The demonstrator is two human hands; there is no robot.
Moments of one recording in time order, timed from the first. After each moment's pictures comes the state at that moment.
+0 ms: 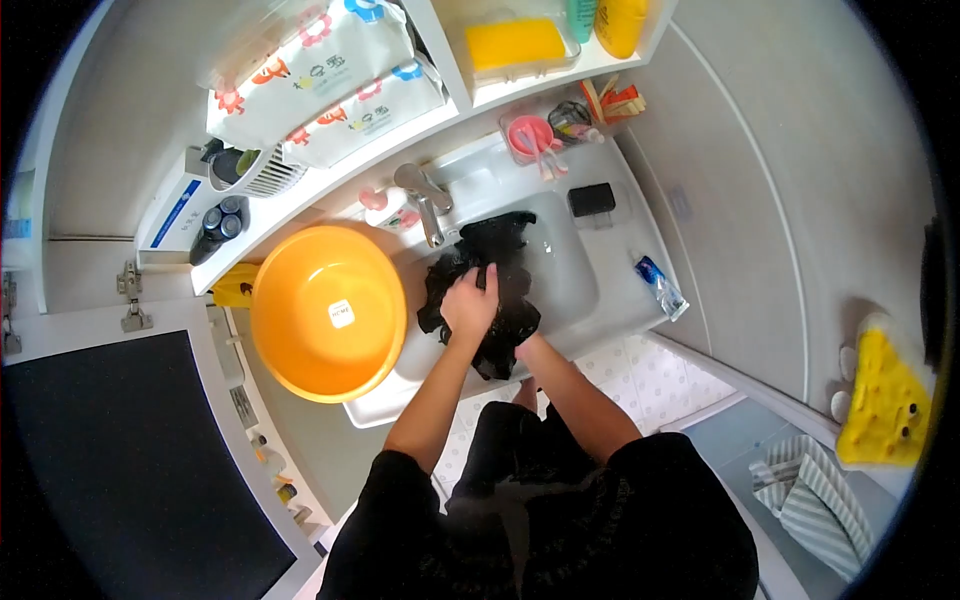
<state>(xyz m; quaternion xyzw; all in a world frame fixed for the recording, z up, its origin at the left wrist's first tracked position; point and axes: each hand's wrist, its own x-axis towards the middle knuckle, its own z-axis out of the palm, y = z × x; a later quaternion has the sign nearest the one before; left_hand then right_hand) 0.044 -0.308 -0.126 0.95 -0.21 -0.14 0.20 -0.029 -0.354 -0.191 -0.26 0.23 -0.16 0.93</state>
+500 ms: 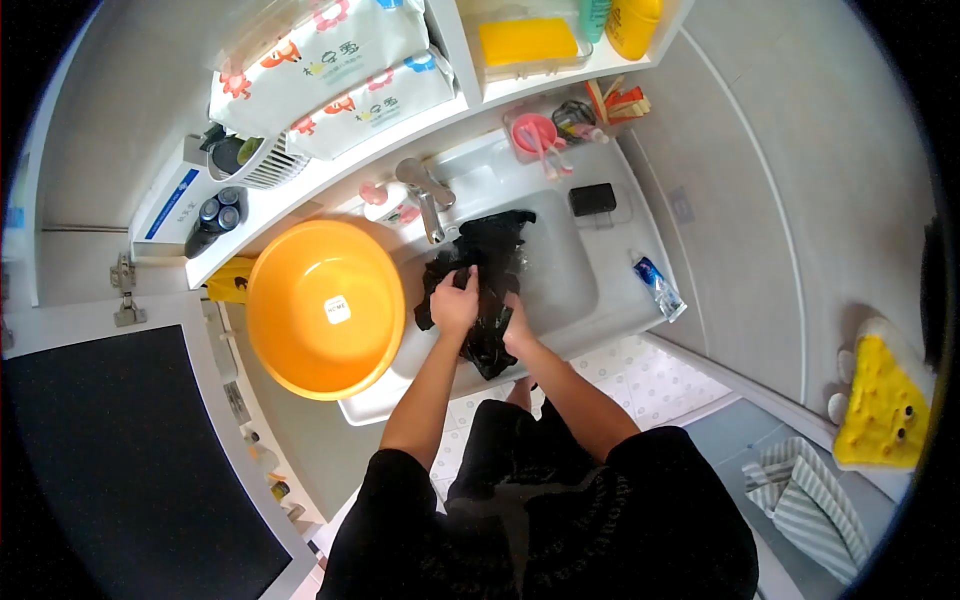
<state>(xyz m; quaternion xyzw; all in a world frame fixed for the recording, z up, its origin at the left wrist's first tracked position) 0.059 -0.284 -0.153 0.94 -0.07 -0.22 0.27 -0.049 -0.332 -0.211 -0.27 0.40 -0.09 0.87</state>
